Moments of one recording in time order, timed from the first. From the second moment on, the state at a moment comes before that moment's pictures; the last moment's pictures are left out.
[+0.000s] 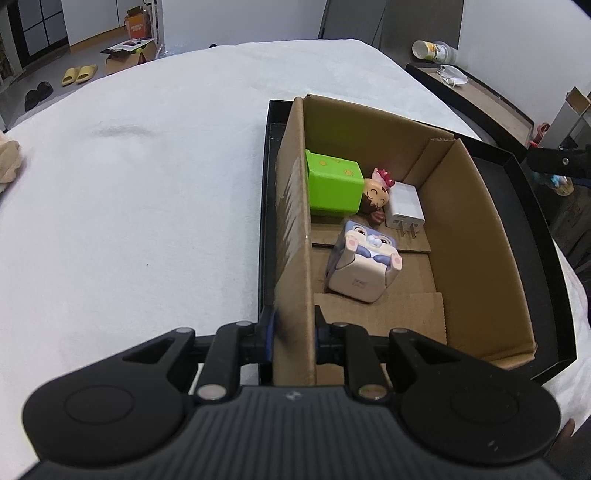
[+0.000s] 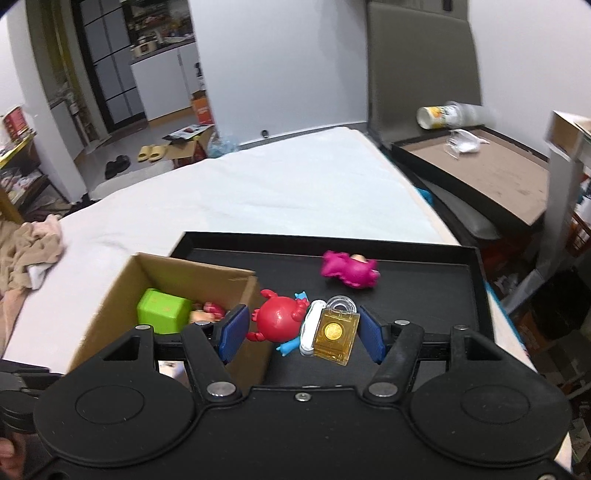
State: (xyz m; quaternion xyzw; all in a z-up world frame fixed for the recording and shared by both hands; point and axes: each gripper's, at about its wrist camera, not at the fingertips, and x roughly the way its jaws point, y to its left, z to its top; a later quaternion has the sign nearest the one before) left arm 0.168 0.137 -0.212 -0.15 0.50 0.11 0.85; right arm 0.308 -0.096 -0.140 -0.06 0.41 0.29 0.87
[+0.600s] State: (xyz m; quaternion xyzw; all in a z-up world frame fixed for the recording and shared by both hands) left arm 0.150 0.154 -0.203 -0.21 0.45 0.08 0.86; right arm 0.267 -0.016 -0.134 -0.12 0.42 0.34 0.83
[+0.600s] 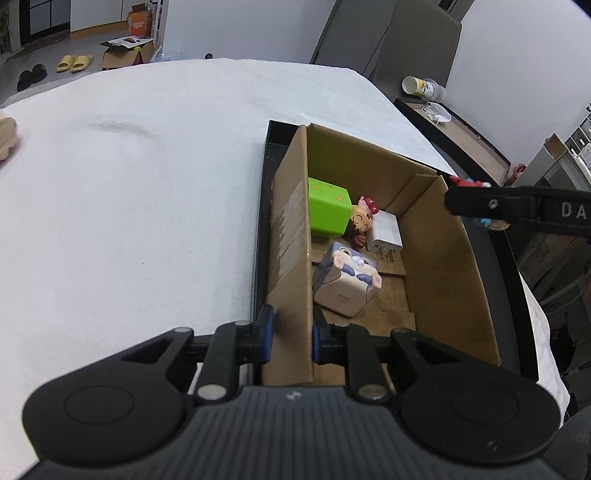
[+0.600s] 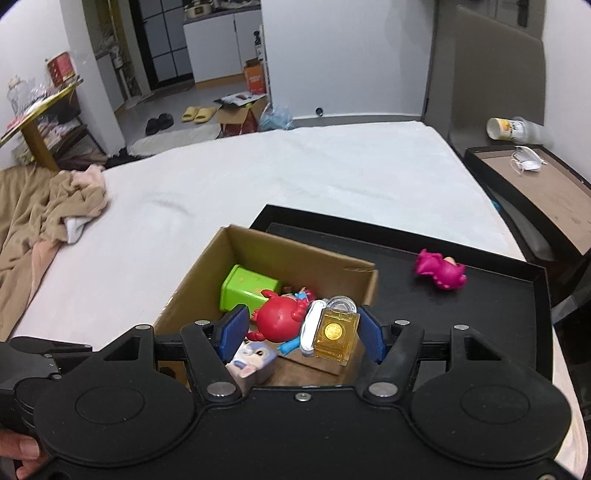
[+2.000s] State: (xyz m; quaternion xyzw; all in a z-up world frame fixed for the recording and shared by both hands) left arm 0.154 0.145 -0.204 -0.18 0.46 0.09 0.86; right arm 0.305 -0.110 -0.159 -0.06 0.43 0.27 0.86
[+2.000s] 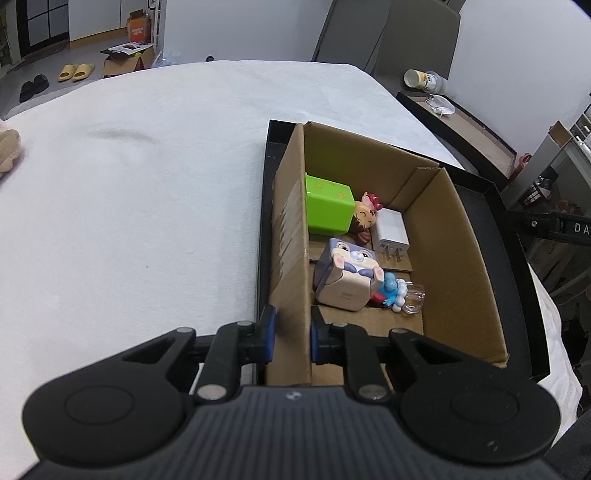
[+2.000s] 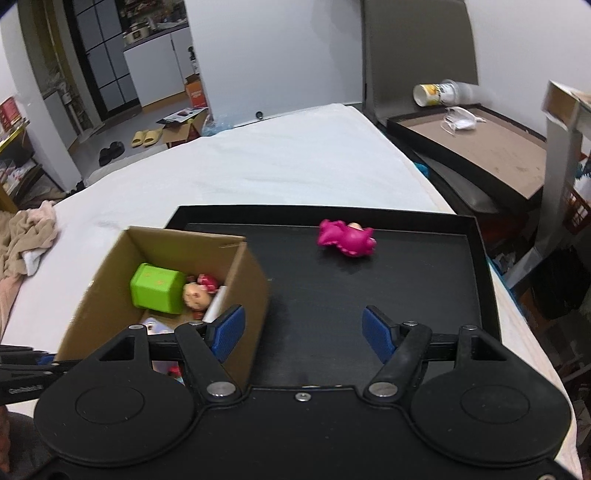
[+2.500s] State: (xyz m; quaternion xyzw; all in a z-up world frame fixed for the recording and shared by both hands) left arm 0.163 0.144 -0.205 -0.19 0.48 0.12 0.85; right arm 0.347 -0.157 -0.211 -0.01 0.43 0.26 0.87
